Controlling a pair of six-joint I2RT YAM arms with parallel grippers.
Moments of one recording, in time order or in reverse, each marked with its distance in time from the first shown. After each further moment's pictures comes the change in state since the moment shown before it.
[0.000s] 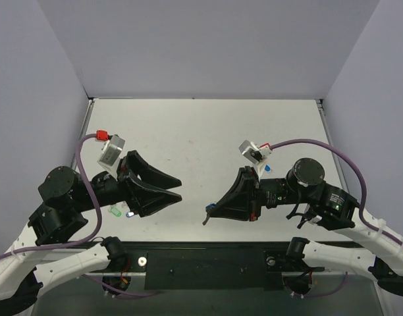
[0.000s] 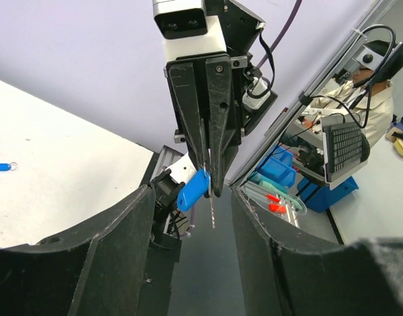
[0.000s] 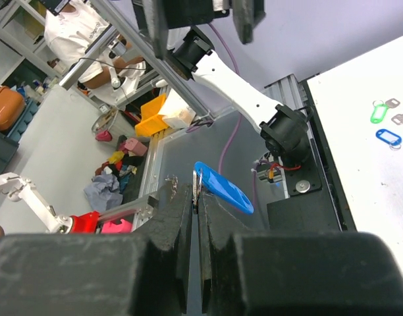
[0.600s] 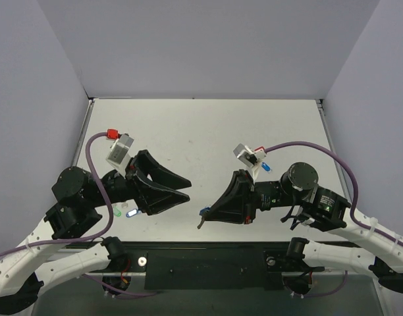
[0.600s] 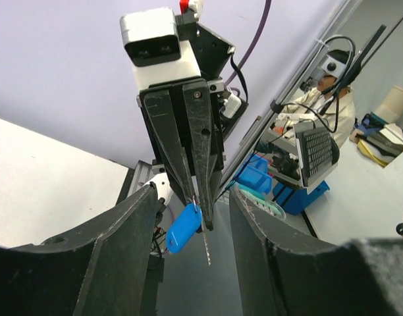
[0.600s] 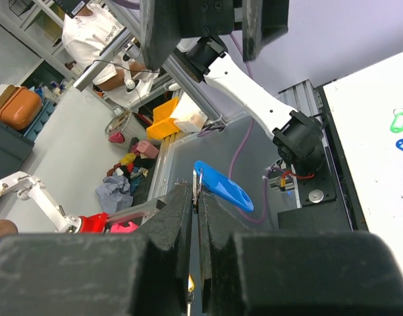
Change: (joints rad) left arm 0.000 0.013 -0.122 0.258 0.058 -0.108; right arm 0.047 -0.002 -0.076 0.131 0.008 0.045
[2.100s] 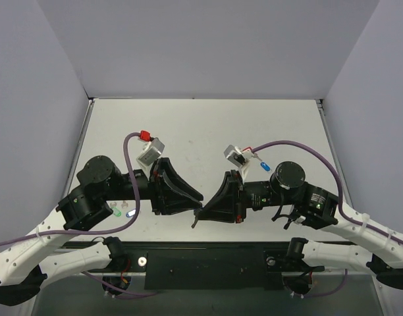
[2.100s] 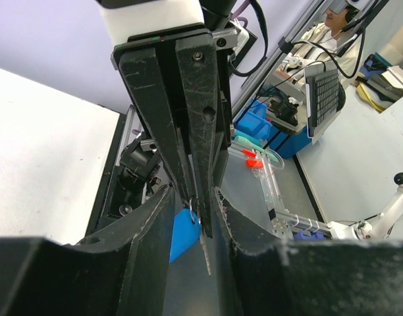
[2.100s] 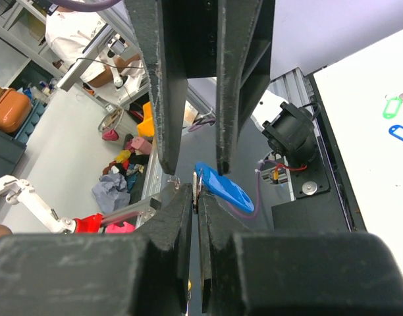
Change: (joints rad) left arm -0.035 0.113 0.043 -0.143 0.120 0.092; right arm 0.019 0.046 -0.002 -0.004 0.039 -0.006
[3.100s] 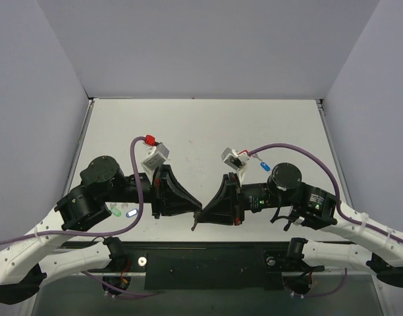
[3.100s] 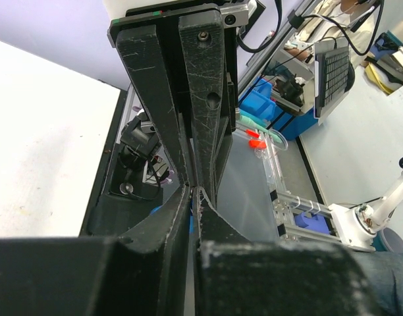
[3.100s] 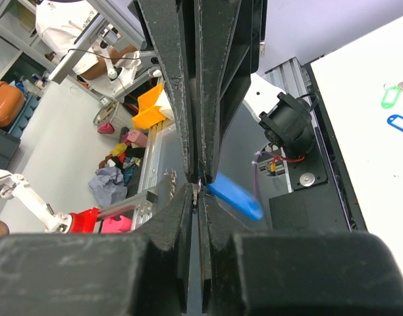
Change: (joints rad) left arm -0.019 0.002 0.021 -0.107 0.003 0.045; right arm 0.022 0.013 0.002 -0.032 0.017 -0.018
